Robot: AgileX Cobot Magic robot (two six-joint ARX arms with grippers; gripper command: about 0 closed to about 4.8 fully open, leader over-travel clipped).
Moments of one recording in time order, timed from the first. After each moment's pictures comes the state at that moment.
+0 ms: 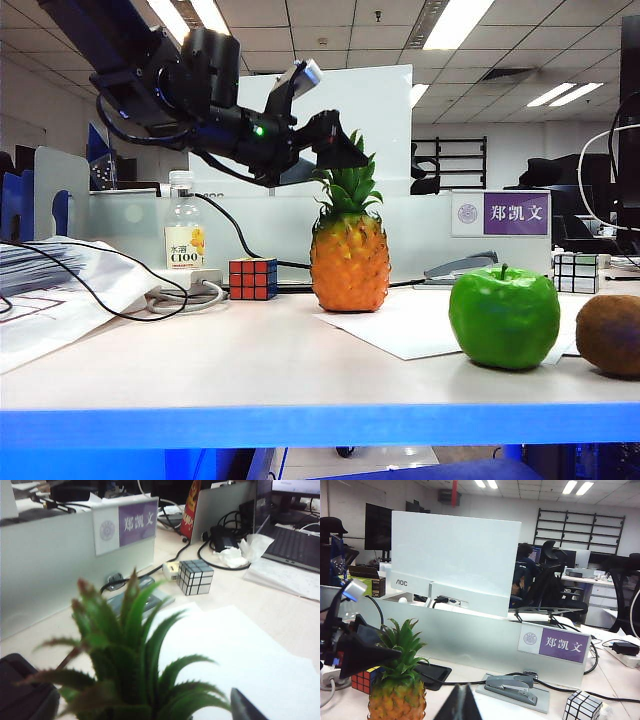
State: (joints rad) left arm -0.41 2.13 1.58 0.41 0.56 0.05; right arm 0.41 0.50 0.35 0.43 0.19 -0.16
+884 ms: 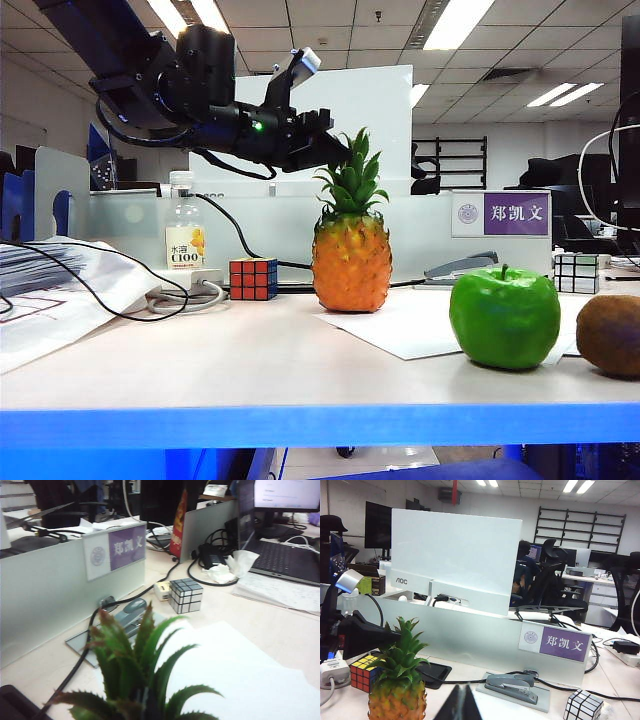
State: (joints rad) left arm -0.41 2.13 1.58 0.50 0.62 0.05; right arm 0.41 0.53 0.35 0.45 0.19 -0.16
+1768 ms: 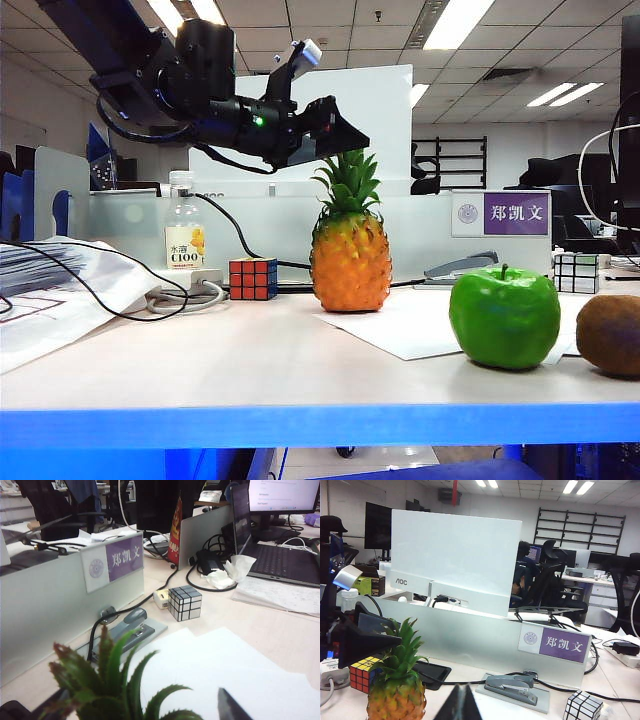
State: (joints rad) left arm -0.41 2.13 1.58 0.52 0.62 0.08; right arm 0.41 0.53 0.35 0.45 0.19 -0.16
